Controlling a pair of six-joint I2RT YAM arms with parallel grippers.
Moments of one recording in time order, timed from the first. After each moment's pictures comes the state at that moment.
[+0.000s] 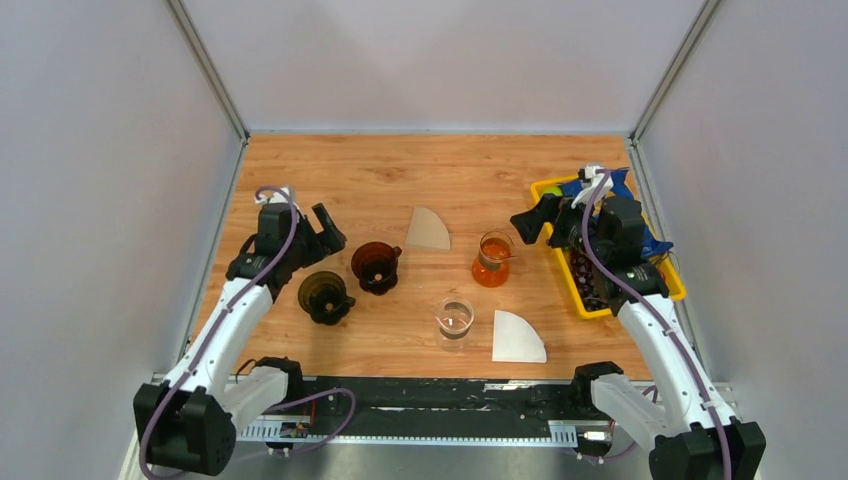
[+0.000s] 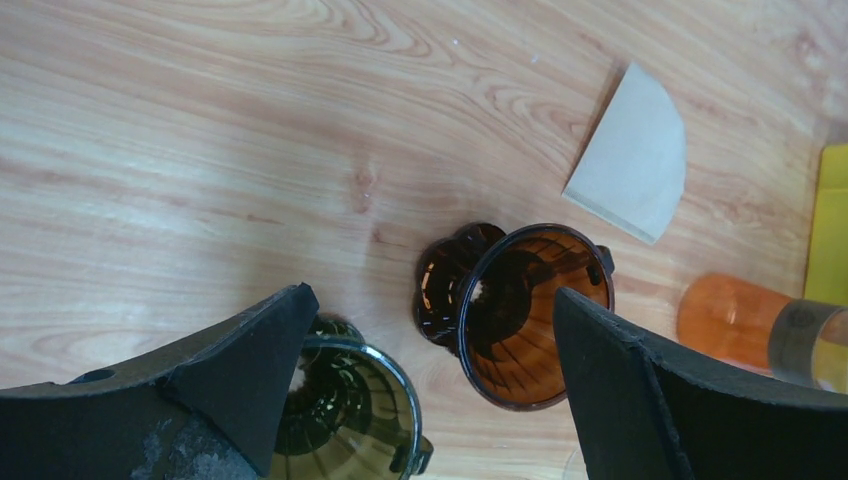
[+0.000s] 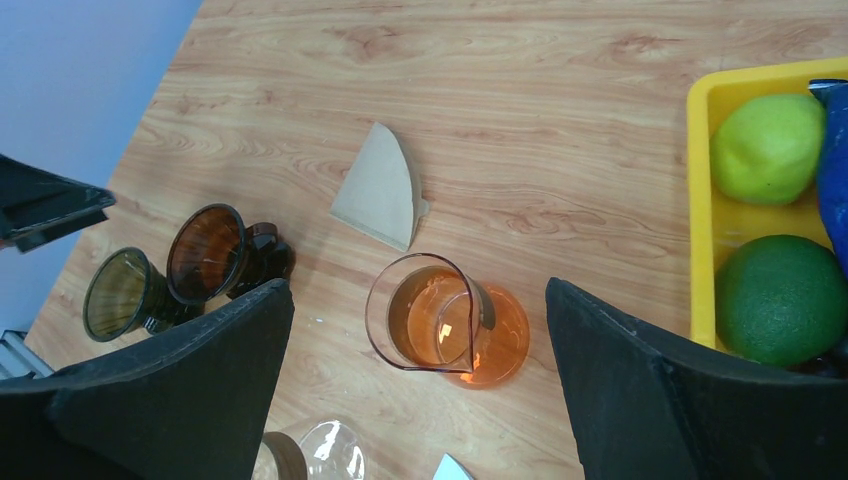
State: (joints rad) left arm -0.15 0.96 0.76 -0.47 0.00 -0.58; right arm 0.16 0.90 0.80 -0.20 -0.34 0.32
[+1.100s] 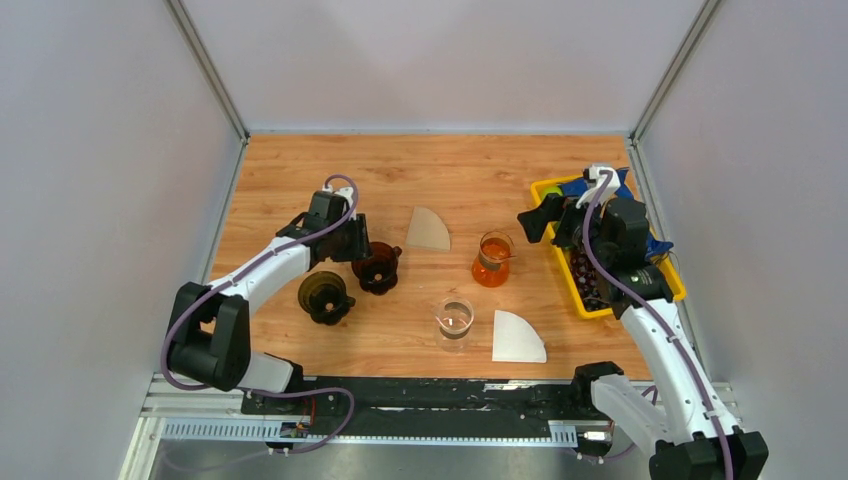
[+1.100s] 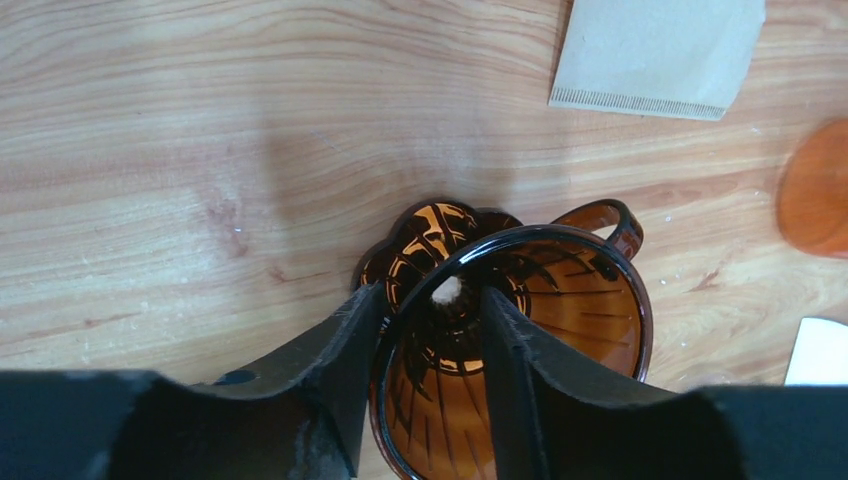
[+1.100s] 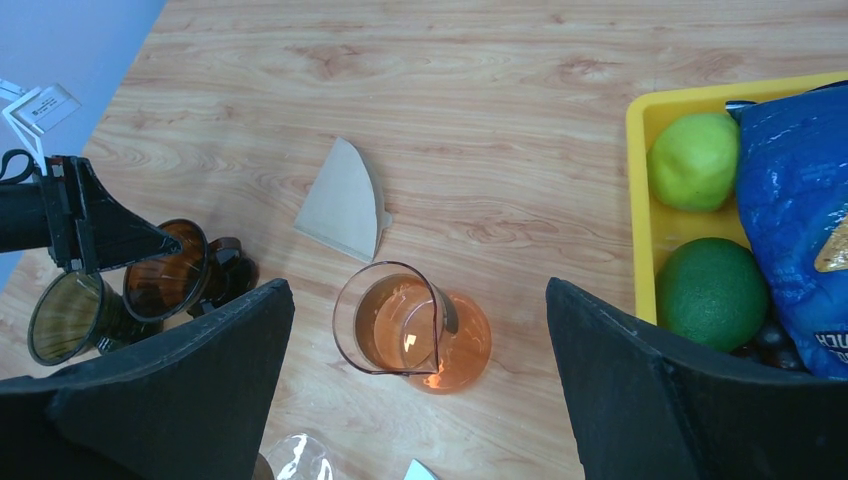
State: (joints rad) left arm -0.32 1.41 0.85 -0.33 0.12 -0.36; right arm 0.16 0.88 0.81 -0.23 -0.28 0.27
